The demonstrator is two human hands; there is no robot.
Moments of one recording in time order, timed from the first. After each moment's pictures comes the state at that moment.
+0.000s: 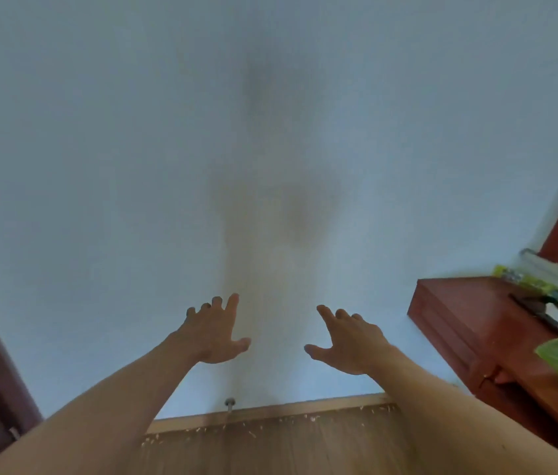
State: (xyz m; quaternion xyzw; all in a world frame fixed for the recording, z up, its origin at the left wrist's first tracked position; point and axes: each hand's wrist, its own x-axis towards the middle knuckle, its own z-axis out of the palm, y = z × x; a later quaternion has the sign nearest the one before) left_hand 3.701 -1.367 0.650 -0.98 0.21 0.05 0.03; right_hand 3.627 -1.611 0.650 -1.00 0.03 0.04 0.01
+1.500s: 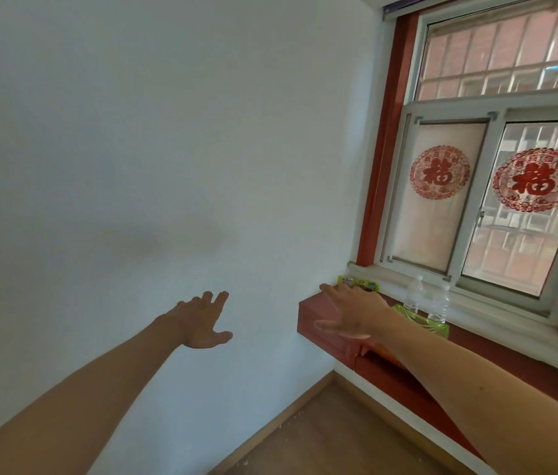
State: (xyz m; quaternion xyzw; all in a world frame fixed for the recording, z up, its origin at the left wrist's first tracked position) left_hand 3.752 -1.342 0.845 -0.86 0.51 0.00 0.04; right_hand 3.525 -1.553 0.871 -0.96 0.28 0.00 -0.09
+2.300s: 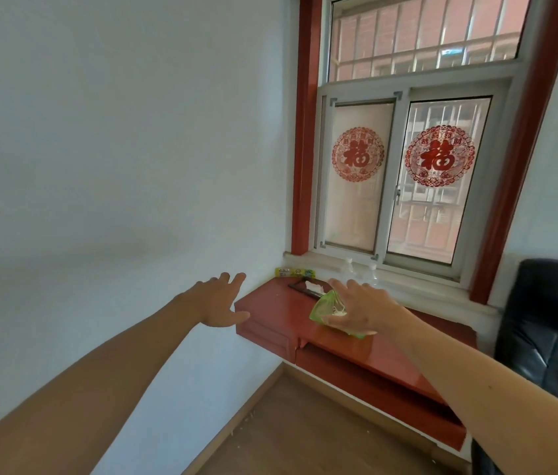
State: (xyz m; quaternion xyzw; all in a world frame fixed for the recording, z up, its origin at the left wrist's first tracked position) left_hand 3.663 -1.556 0.867 -0.78 0.62 -0.02 0.04; right_hand 3.403 -1.694 0.858 -0.91 0.41 0.01 -0.06
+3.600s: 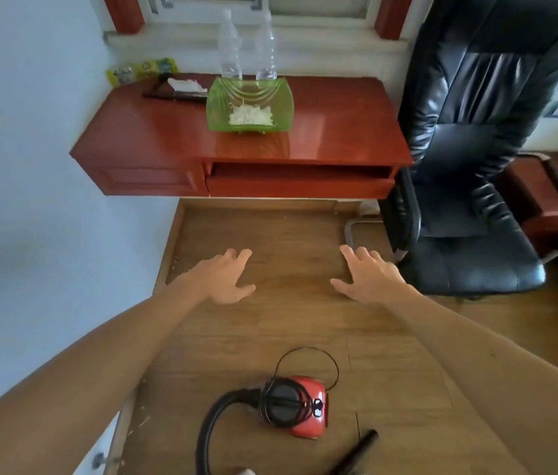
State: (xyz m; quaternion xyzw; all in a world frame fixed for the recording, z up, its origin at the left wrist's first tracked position) left_hand 3.694 -1.708 0.503 -0.52 0.81 0.20 0.16; right_hand 3.400 -1.671 0.499 -0.70 0.69 0.13 0.15
